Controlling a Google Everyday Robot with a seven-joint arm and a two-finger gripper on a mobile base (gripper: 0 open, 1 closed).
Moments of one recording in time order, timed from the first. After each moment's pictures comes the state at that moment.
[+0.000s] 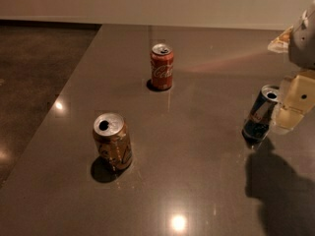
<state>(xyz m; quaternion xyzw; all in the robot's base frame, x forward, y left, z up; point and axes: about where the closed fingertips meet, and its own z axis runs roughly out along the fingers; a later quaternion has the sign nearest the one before) 0.438 -0.216 0.978 -0.60 0.78 -0.04 0.16</state>
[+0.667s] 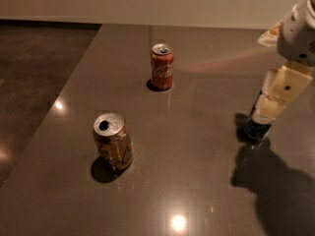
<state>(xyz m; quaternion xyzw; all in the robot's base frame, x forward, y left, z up) 0.458 -0.196 0.981 -0.60 0.78 -0.02 0.20</state>
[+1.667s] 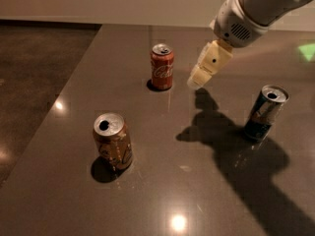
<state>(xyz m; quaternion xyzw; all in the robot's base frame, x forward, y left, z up) 0.556 -0.110 0.974 -0.55 0.78 0.05 0.29</state>
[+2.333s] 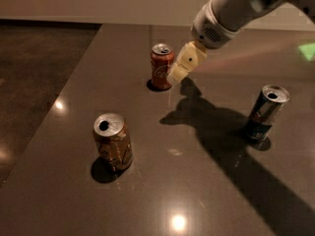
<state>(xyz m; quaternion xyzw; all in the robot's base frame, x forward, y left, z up) 0.599 -0.070 0.950 -0.55 0.78 0.08 0.30</state>
